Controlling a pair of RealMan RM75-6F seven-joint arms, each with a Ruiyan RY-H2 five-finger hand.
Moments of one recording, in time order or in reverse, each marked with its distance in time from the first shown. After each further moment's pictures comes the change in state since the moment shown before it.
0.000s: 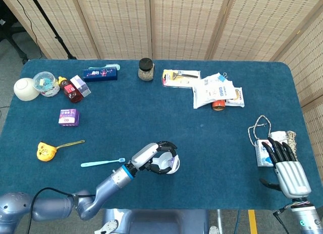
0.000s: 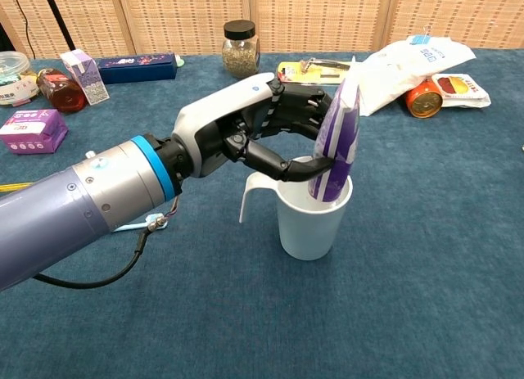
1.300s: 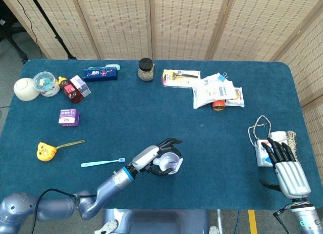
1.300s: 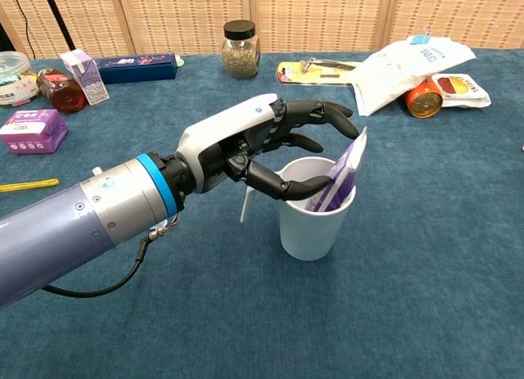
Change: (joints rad) left arm -0.005 -0.037 0.038 0.079 0.029 0.016 -0.030; right arm 0.001 0.005 -0.004 -0.001 -0.002 -0.001 0.010
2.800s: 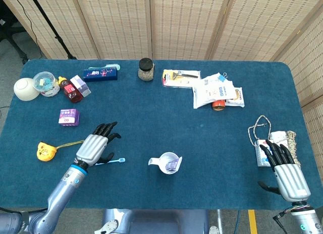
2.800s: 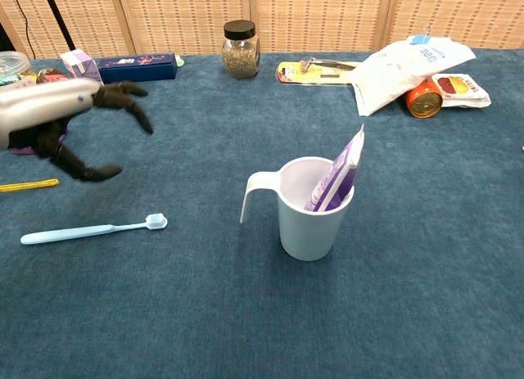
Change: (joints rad) left arm 0.183 0.484 0.055 -0.575 -0.534 0.072 1.139; right arm -0.012 0.013 -0.017 -0.018 -0.040 0.026 0.008
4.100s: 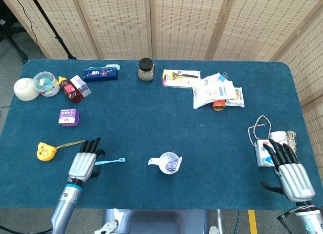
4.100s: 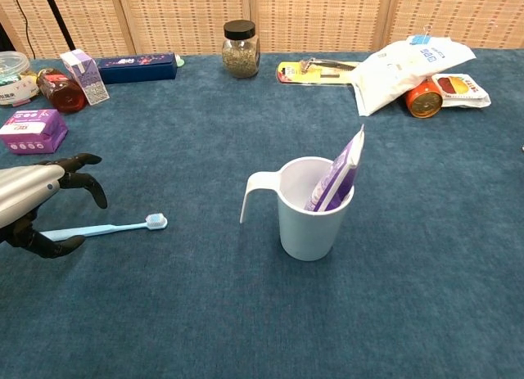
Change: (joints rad) left arm 0.218 -0.228 0.065 0.223 0.051 0.146 0.101; right arm -0.001 0.024 -0.001 0.012 -0.010 0.010 0.071
